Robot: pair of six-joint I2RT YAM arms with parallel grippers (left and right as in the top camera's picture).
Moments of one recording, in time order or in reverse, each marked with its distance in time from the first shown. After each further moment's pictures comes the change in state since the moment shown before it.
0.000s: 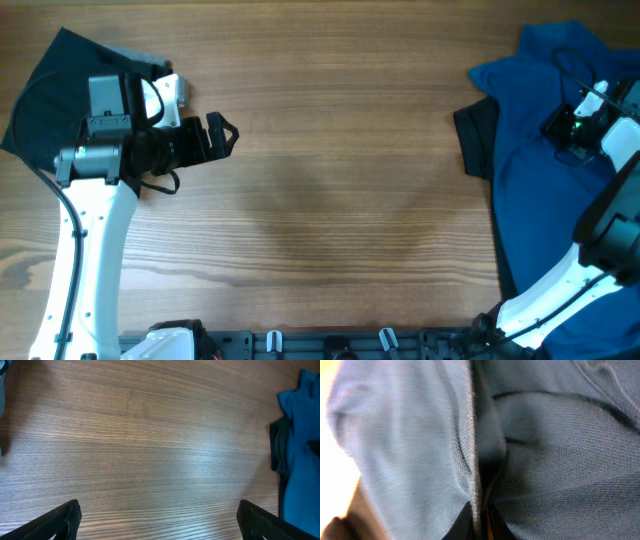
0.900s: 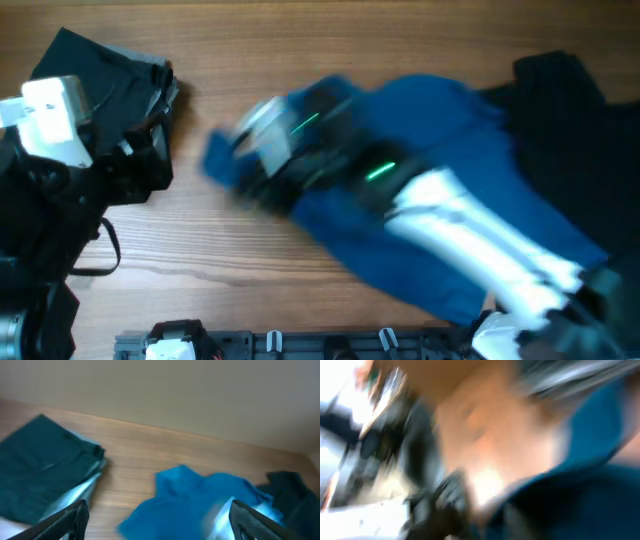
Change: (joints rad) left arm 0.000 -0.356 0.442 -0.209 -0.254 -0.014; right arm 1.492 -0.409 0.034 -0.032 -0.291 0.132
